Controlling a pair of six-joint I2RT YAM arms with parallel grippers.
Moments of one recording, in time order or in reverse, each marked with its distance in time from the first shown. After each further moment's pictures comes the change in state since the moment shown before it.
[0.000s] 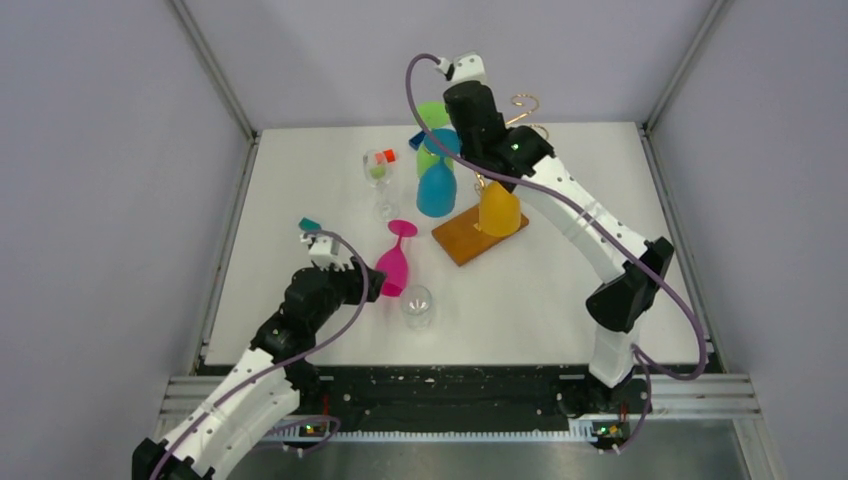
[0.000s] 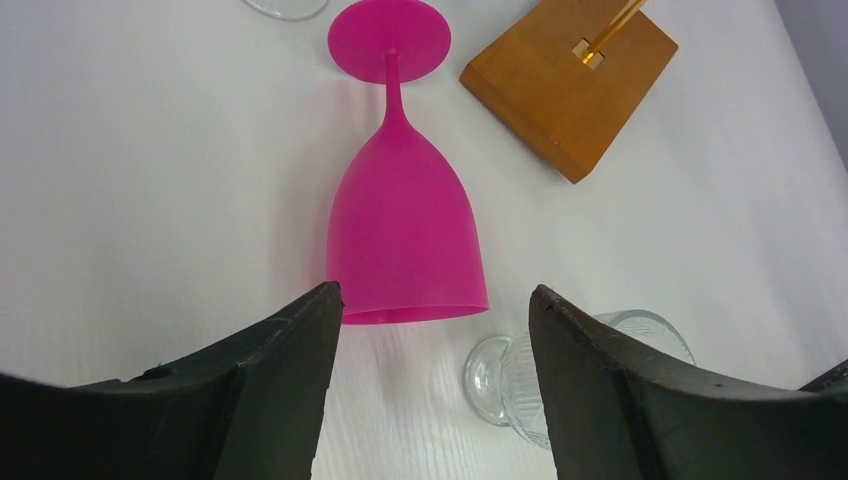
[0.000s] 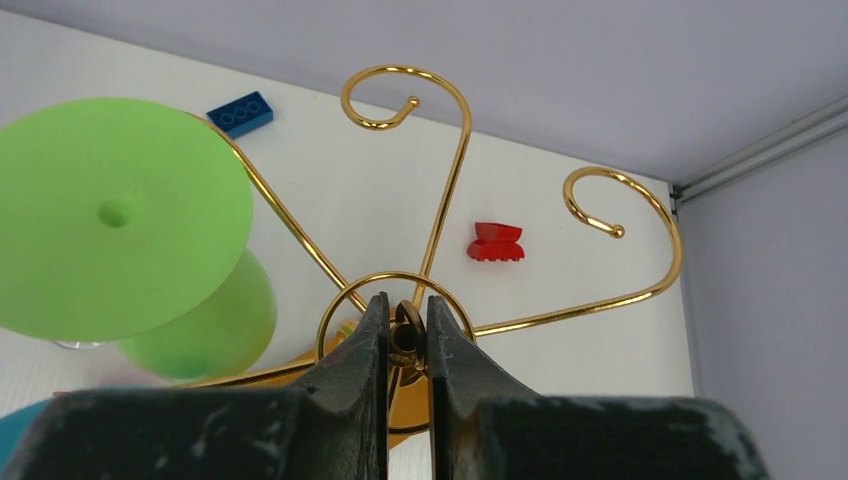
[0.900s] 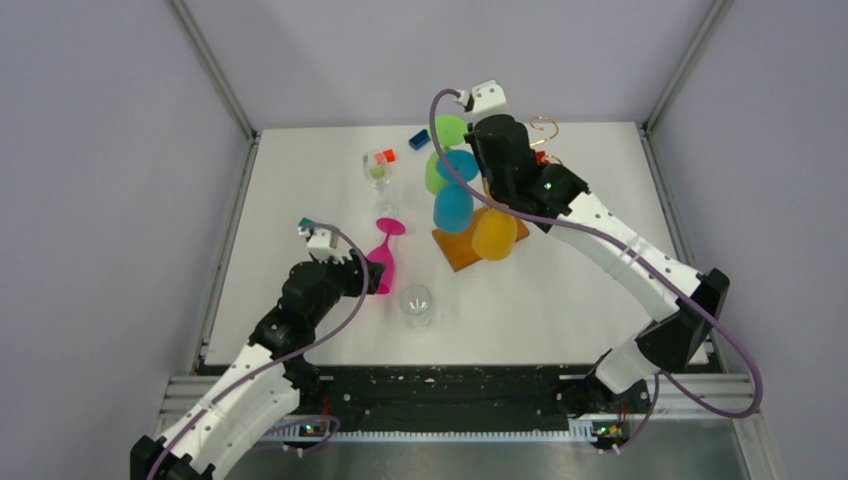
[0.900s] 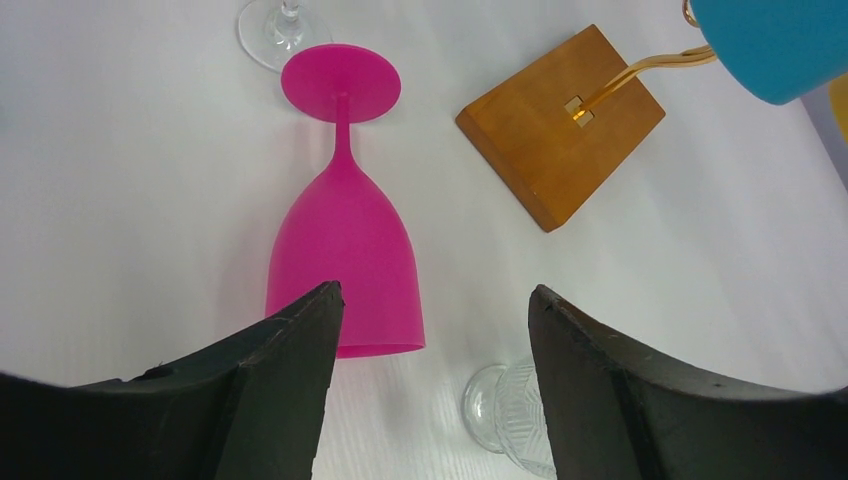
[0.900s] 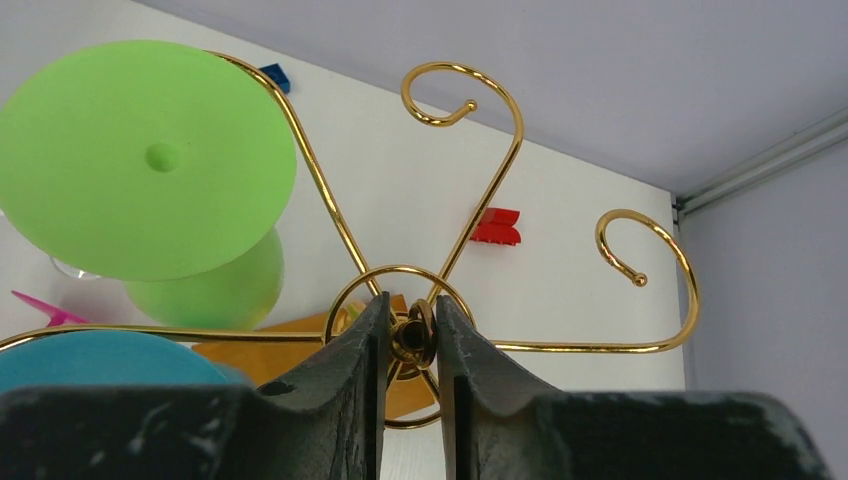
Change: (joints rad) left arm 0.000 0.033 0.057 0.012 -0.023 0.040; right arm 0.040 -0.309 -0.427 0.184 -0.032 -0.044
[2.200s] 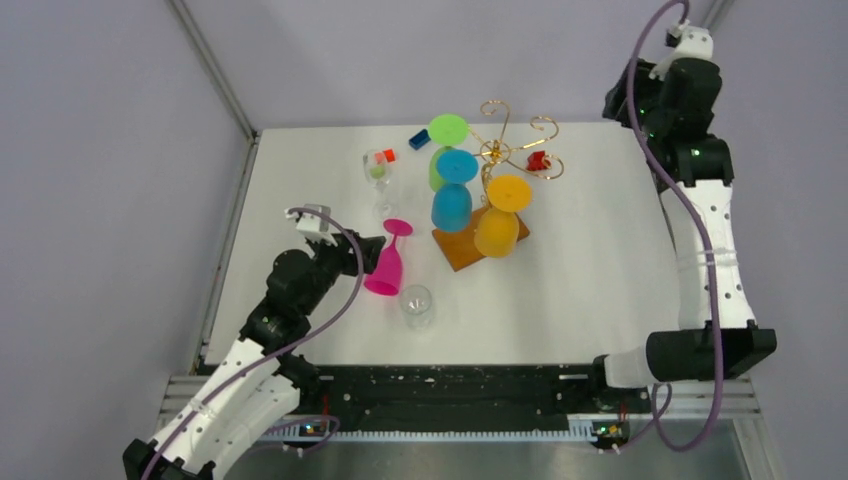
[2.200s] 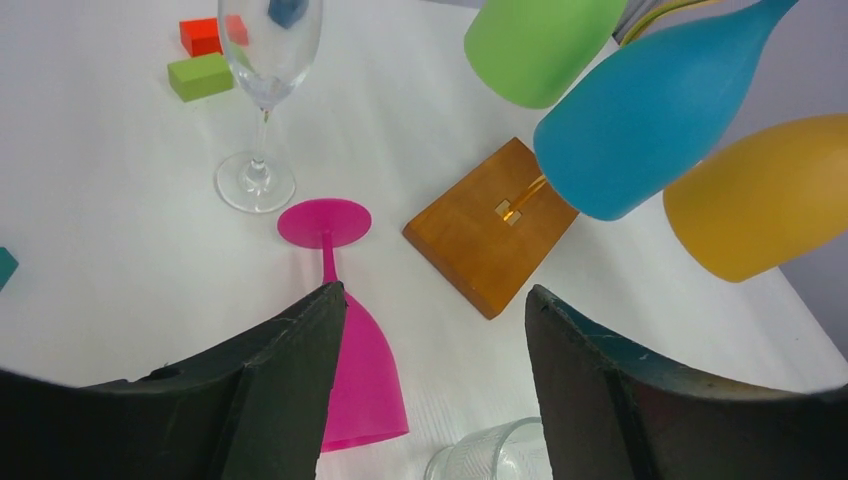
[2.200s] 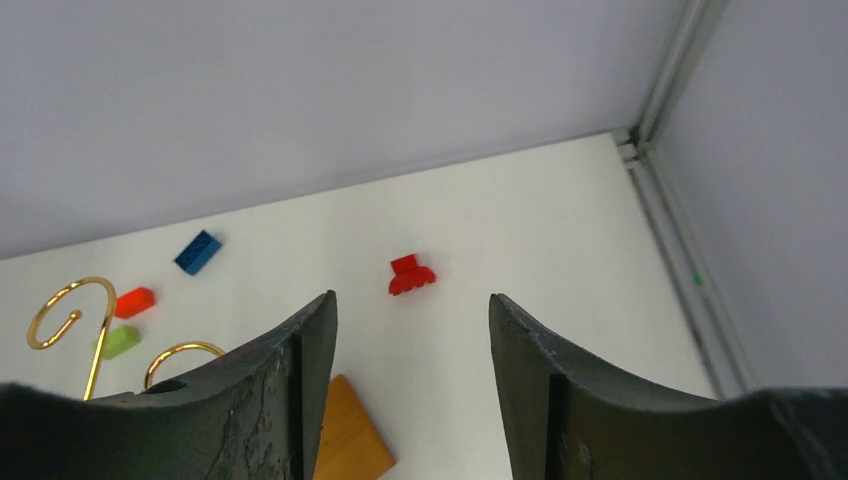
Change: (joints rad) left arm 0.000 0.025 0.133 0.081 0.016 0.048; right arm -0.682 -0.114 0.145 -0.103 -0.483 0.199
